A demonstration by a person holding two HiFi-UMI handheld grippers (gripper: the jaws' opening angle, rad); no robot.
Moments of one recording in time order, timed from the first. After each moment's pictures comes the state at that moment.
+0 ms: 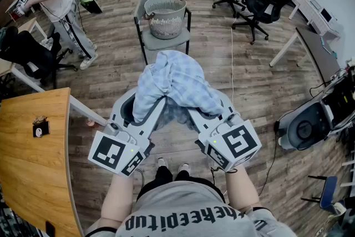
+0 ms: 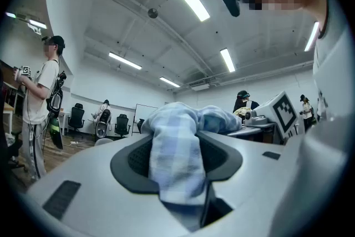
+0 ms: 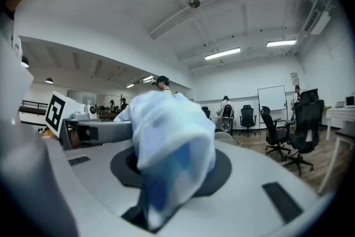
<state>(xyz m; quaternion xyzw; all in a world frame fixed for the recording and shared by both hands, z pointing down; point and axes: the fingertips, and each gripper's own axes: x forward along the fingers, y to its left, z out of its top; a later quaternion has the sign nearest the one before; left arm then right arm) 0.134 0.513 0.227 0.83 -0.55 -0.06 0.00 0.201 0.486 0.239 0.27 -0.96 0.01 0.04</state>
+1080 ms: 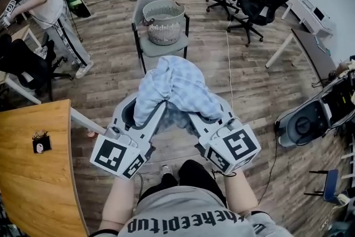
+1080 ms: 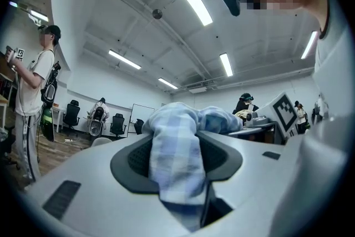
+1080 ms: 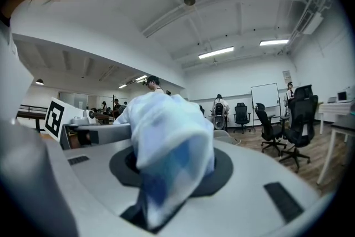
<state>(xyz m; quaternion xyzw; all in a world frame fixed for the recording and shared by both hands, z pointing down) 0.084 0.501 0.241 0.84 -0.53 -0.07 0.01 0.157 0.478 0.251 0.31 -0.95 0.03 0.03</state>
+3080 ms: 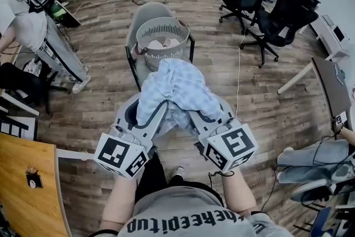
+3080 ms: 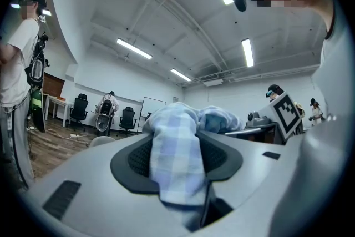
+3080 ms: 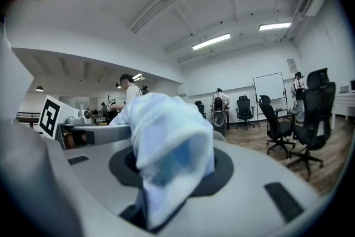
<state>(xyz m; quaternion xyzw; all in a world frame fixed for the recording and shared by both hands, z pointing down) 0.076 0.176 0.259 0.81 -0.58 -0.05 0.04 0.149 0.143 0.268 0.28 -0.96 0.06 0.04</state>
